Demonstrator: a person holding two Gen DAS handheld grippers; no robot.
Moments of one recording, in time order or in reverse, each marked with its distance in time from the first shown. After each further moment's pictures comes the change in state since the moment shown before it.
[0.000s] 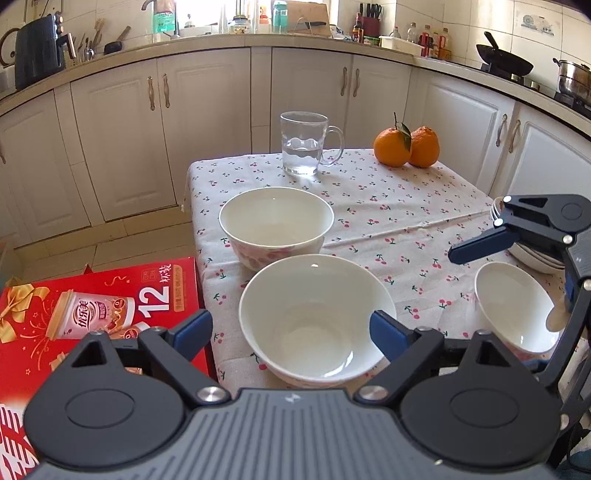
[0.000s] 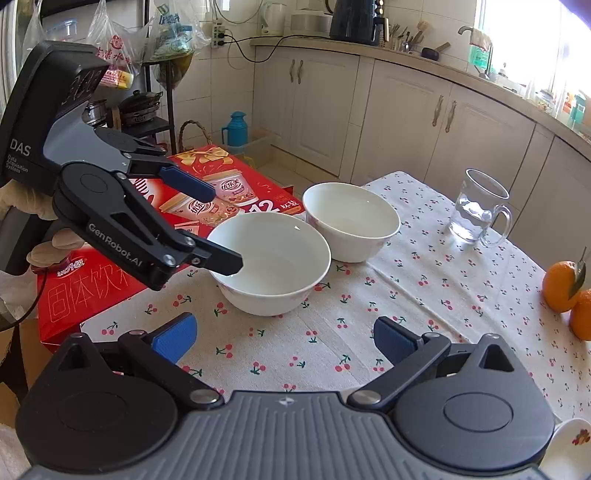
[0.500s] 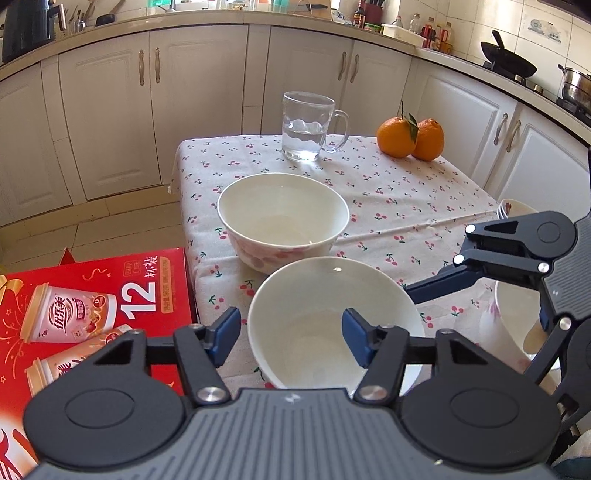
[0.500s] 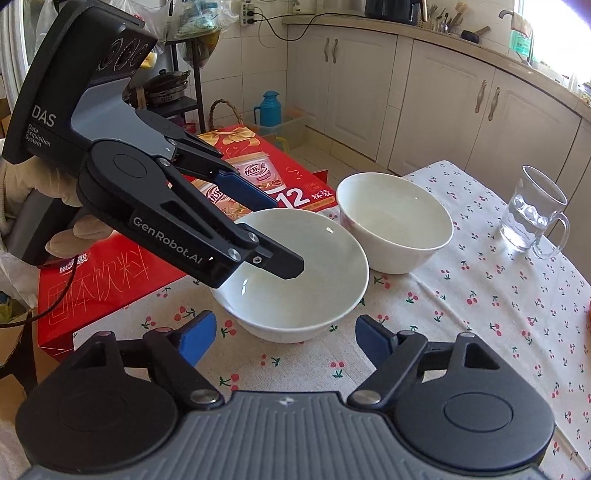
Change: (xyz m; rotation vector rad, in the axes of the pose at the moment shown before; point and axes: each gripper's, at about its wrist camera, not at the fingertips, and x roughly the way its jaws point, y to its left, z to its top) left arm 0.029 0.021 0.008 -0.042 0.062 -0.071; right arm 0.049 -0.004 0.017 -0.041 0.070 0.102
